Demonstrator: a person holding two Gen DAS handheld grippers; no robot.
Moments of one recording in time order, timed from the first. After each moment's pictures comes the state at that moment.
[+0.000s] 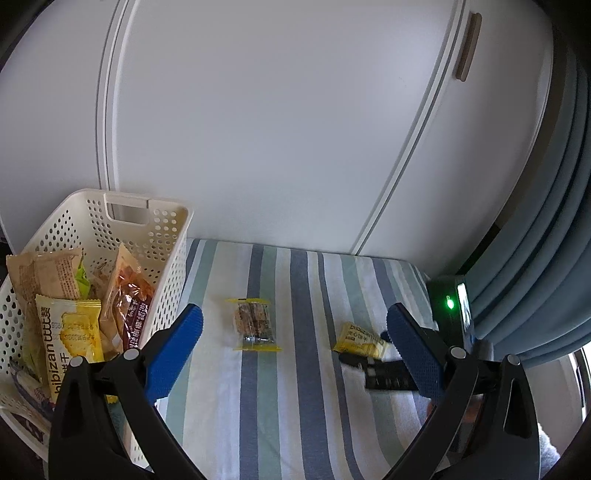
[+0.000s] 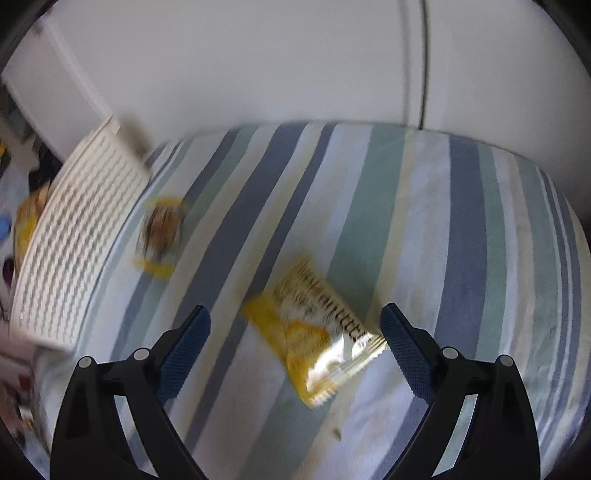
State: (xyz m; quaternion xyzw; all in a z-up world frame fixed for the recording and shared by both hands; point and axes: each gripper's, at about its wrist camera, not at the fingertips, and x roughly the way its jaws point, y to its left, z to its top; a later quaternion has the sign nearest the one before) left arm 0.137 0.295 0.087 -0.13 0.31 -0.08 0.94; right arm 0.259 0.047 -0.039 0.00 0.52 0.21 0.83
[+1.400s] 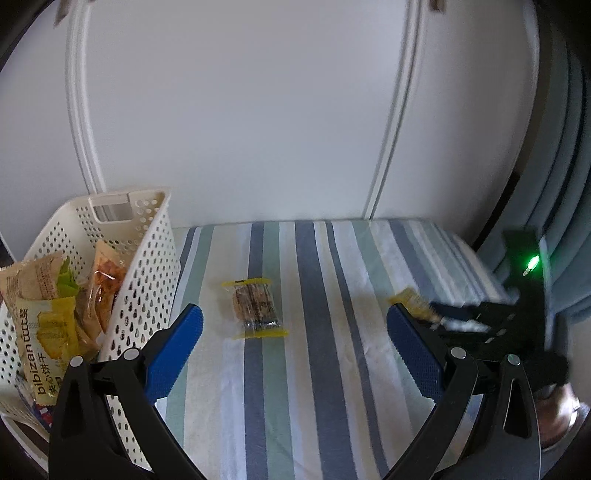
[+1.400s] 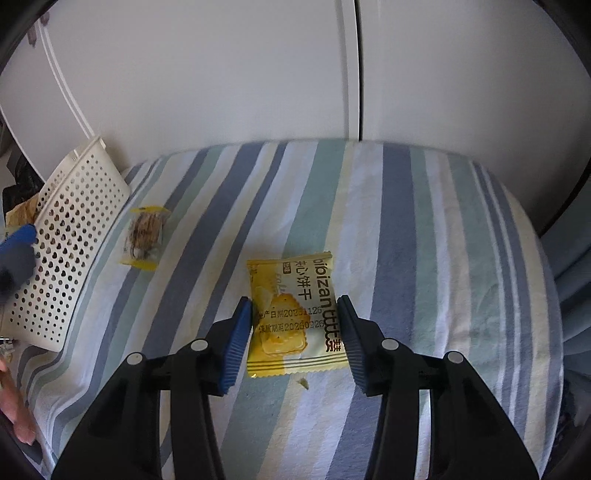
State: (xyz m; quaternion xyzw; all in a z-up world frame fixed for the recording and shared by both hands) left arm 0.155 0.249 0.049 -0.01 0.35 -0.05 0.93; right arm 0.218 0.020 -0.009 0.00 0.48 0.13 0.87
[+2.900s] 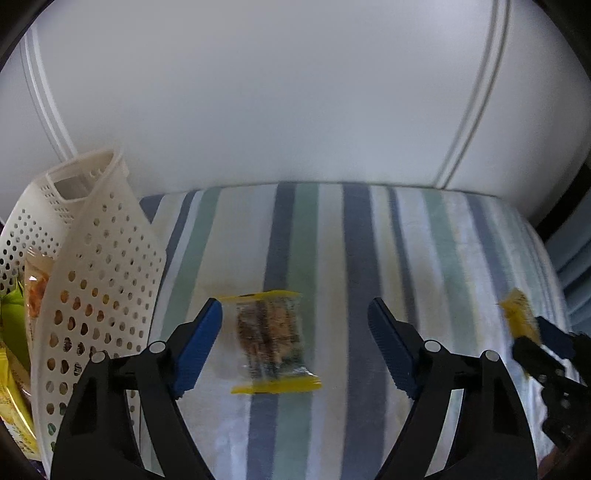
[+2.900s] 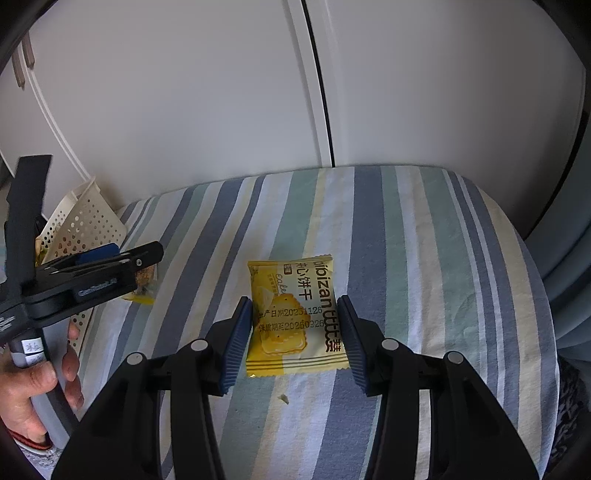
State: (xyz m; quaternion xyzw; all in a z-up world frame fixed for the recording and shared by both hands) left arm 0.263 0.248 -0.003 -0.03 0.47 0.03 0.88; right arm 0.223 -0.010 0.002 0.05 0.45 0.11 0.88
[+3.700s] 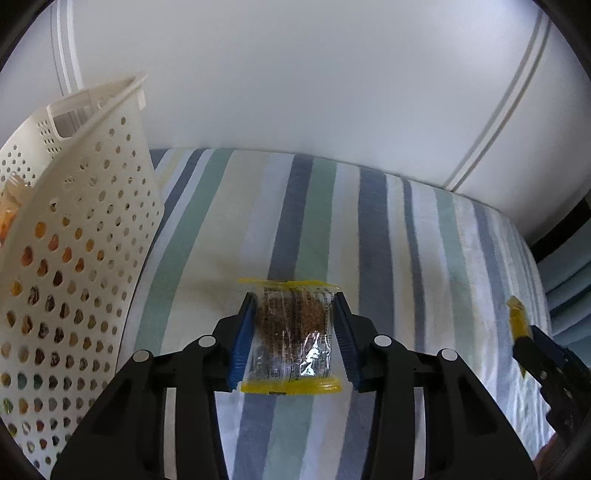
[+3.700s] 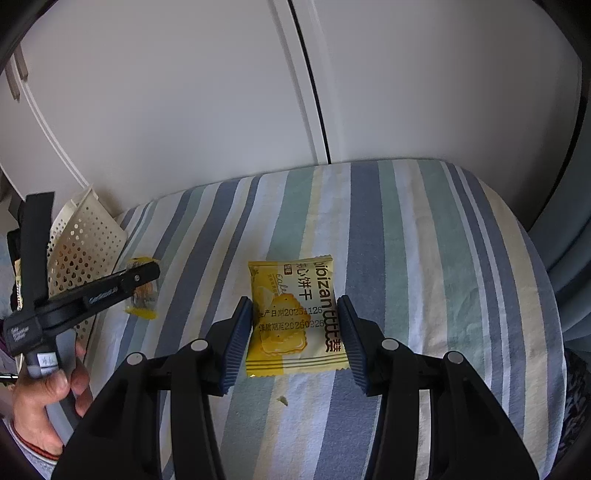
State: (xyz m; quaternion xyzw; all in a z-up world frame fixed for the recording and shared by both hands) left arm 0.242 0.273 -0.015 -0.11 0.47 0.01 0.88; right arm 0.229 -0.020 -0.001 0.08 0.46 0.11 0.88
